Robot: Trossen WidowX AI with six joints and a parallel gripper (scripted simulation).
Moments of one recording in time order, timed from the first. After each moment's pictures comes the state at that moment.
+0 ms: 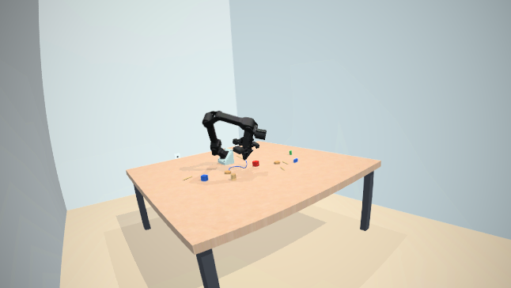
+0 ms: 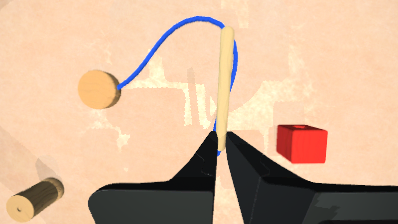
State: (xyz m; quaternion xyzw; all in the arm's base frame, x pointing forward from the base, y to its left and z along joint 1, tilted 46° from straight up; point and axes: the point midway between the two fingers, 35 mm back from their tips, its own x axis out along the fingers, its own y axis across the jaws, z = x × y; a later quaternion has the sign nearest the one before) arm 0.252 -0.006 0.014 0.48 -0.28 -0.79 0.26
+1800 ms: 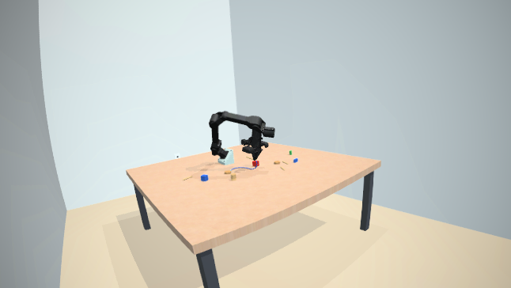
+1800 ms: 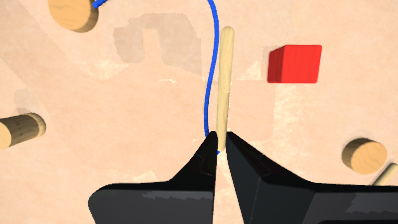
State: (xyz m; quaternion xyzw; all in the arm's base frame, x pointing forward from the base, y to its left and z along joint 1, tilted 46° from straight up) arm 0.316 0.007 -0.005 0.52 -0.26 -0.76 0.27
